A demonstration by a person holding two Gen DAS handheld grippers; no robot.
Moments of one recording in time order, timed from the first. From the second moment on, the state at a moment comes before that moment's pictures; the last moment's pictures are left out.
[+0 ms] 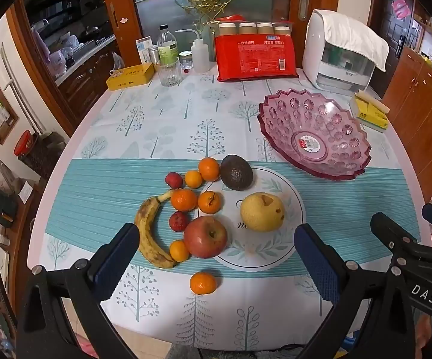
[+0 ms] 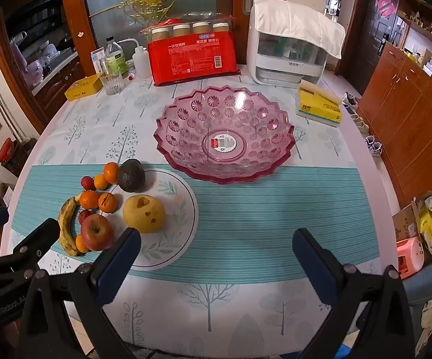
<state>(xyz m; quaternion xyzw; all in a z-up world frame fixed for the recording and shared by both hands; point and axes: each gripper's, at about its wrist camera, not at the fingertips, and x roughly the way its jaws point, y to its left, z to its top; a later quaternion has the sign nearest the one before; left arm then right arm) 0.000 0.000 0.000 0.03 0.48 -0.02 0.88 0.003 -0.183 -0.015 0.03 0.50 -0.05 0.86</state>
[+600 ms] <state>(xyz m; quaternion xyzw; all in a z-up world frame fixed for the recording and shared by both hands) -0.004 -0.001 0.007 0.04 0.47 -0.03 0.88 0.002 -0.185 -0.016 0.03 0.50 -0.05 0.86</state>
